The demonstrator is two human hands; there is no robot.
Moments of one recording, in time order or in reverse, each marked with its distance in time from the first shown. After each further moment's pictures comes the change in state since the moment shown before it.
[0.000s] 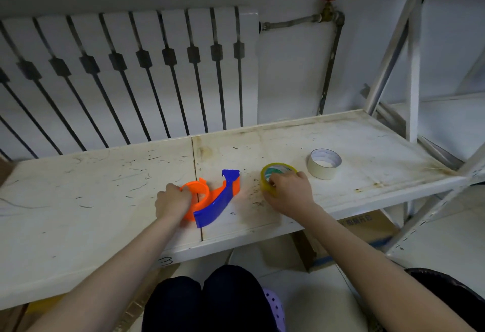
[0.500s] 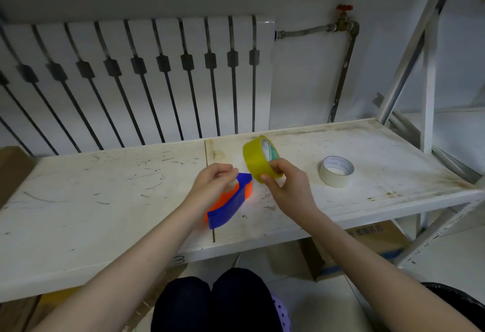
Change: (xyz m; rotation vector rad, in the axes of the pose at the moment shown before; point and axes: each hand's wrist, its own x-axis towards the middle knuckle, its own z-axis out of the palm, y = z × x) left_hand -0.068 0.048 -0.038 -0.542 -0.352 0.363; right_hand -0.005 -0.050 -0.044 0.727 0.214 0.064
